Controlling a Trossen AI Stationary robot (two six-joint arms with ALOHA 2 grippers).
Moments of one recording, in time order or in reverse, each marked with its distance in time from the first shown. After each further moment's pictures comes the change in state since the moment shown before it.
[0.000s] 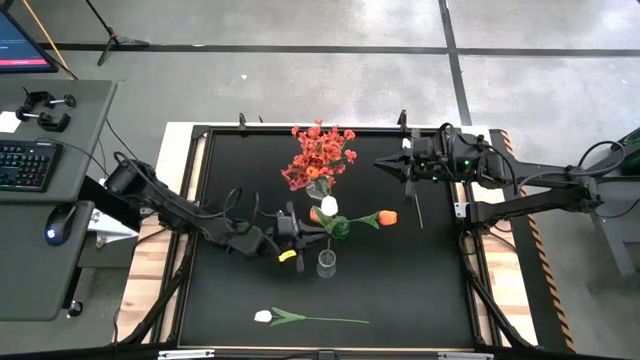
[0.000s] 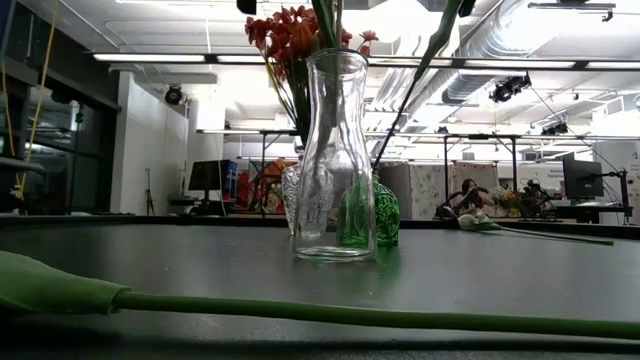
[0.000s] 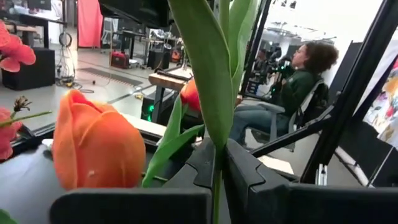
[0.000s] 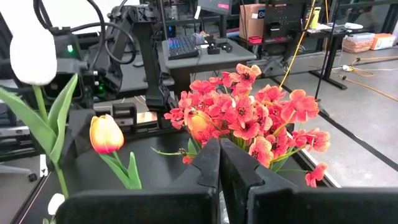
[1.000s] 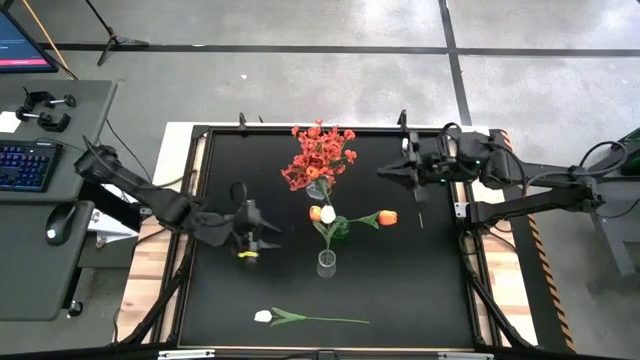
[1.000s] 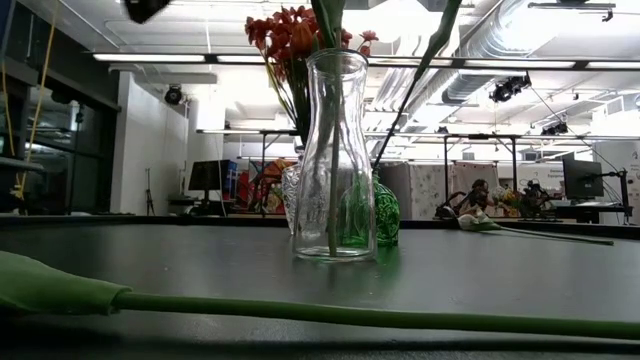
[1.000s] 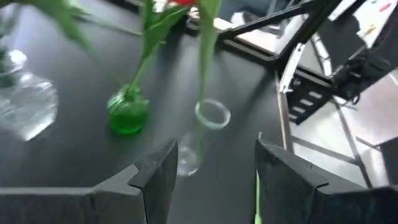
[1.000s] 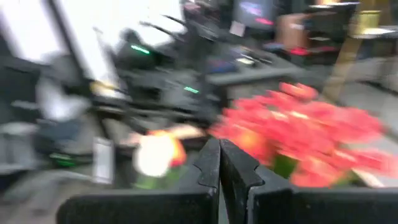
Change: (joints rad) left arm -0.060 -0.455 0.000 -1.034 0.233 -0.430; right arm 0.020 -0.026 0.000 0.068 -0.178 0.081
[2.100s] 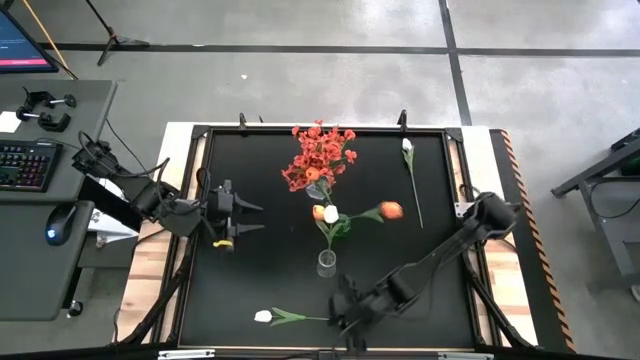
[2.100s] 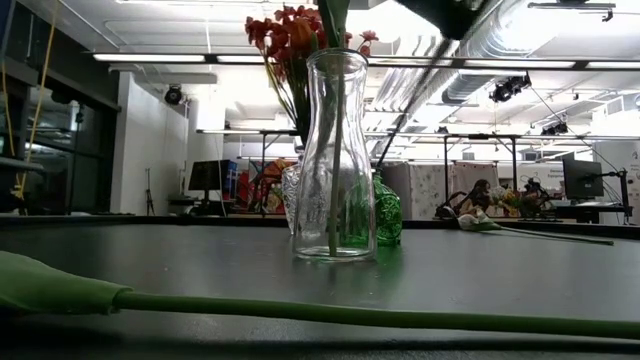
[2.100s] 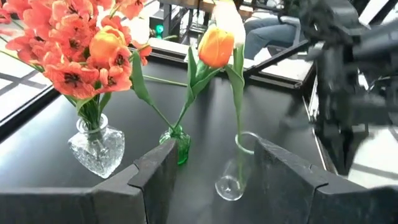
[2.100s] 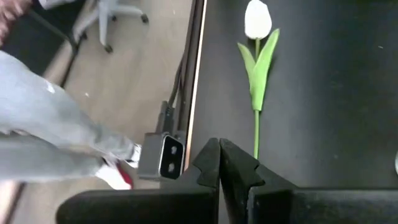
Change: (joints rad) left arm -0.063 -0.190 0.000 -0.111 -0.238 0.177; right arm 0.698 1.030 0.444 -0.101 0.252 0.414
